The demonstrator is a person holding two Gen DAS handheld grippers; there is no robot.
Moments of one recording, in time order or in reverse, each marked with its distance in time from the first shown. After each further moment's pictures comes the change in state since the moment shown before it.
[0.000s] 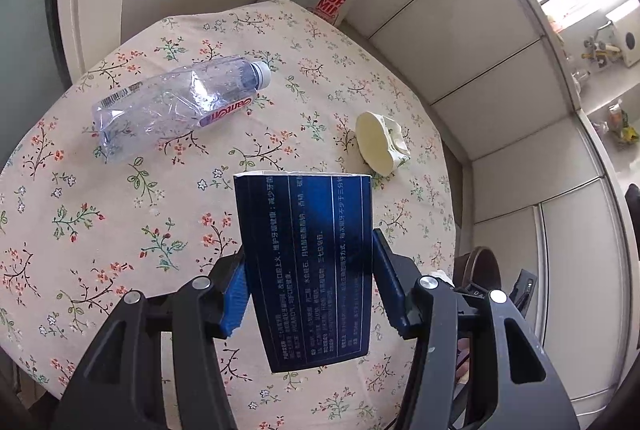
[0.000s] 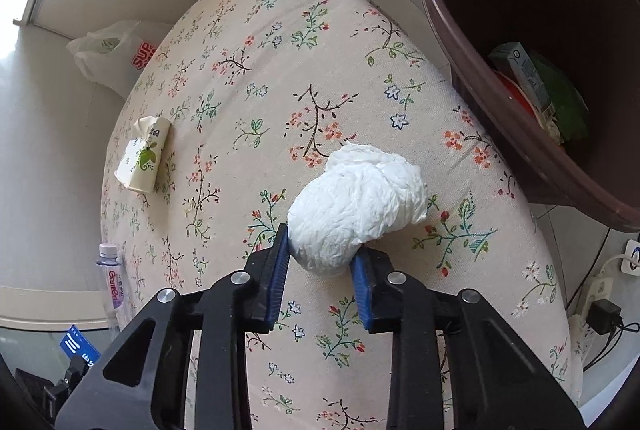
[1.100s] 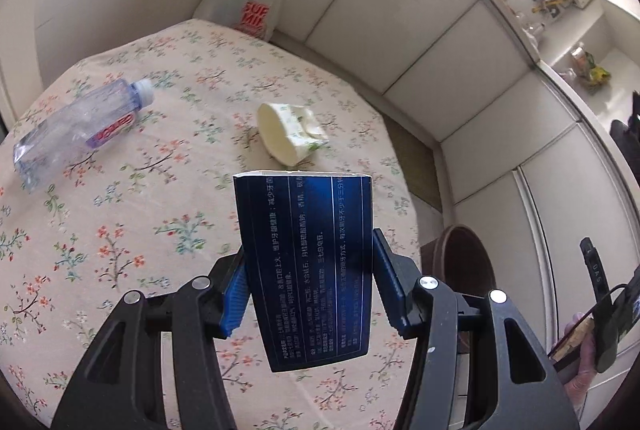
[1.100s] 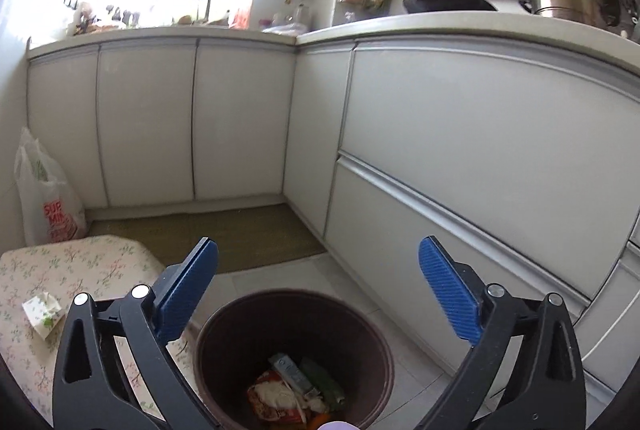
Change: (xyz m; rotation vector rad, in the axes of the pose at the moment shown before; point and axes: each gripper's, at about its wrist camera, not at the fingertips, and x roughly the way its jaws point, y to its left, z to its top) left arm 0.027 -0.105 -0.037 0.228 -0.086 -0.076; right arm -0.239 -0.021 0.006 -0.281 -1.058 -0.565
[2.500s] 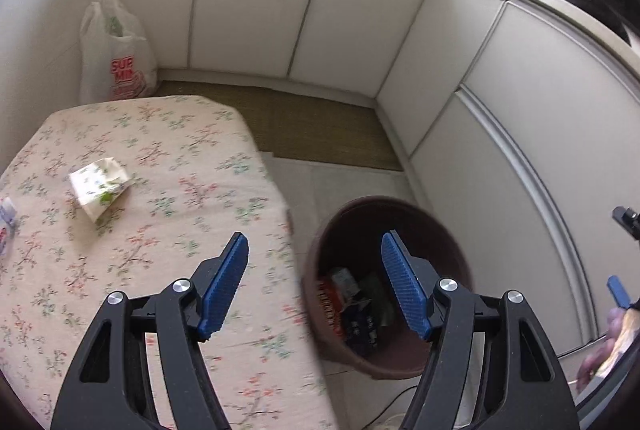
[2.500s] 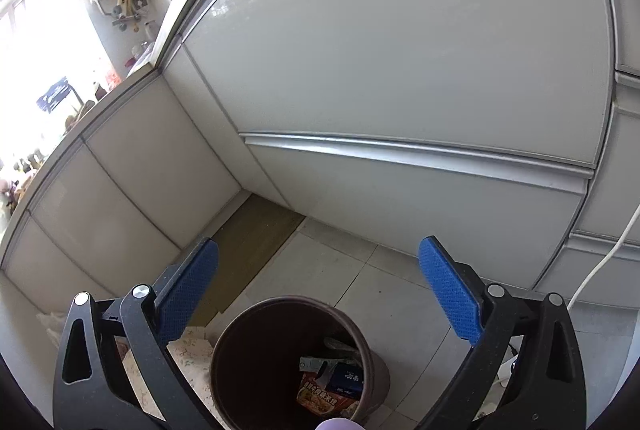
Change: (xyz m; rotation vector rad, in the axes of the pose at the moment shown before) left arm 0.092 -0.216 -0.029 0.378 0.028 0.039; right arm 0.059 -0.172 -0.017 0.622 0.266 -0.018
